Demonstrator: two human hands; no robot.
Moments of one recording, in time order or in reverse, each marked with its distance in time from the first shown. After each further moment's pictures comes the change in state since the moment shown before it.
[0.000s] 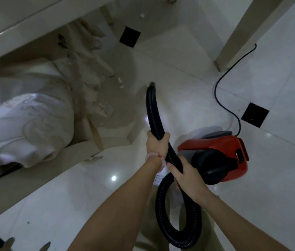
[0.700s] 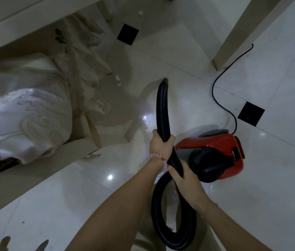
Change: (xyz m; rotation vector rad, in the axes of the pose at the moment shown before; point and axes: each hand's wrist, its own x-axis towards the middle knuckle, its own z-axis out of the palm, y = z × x) left_hand -0.008 -0.010 0.003 0.132 -0.131 0.110; right_hand -0.018 0.005 0.010 0.144 0.033 0.046
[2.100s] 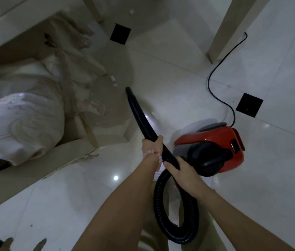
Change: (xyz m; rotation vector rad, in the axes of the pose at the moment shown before) left_hand 0.007 -0.014 0.003 0.003 0.128 -0.379; right_hand 0.011 0.007 -0.011 -0.057 -0.083 0.040
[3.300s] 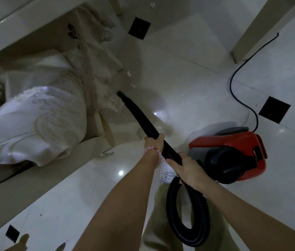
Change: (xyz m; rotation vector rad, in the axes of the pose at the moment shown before) left_hand 0.046 -0.001 -0.044 -0.029 -0.013 -0.052; right_hand 0.037 -0.028 0.031 -0.201 -0.075 -0.025
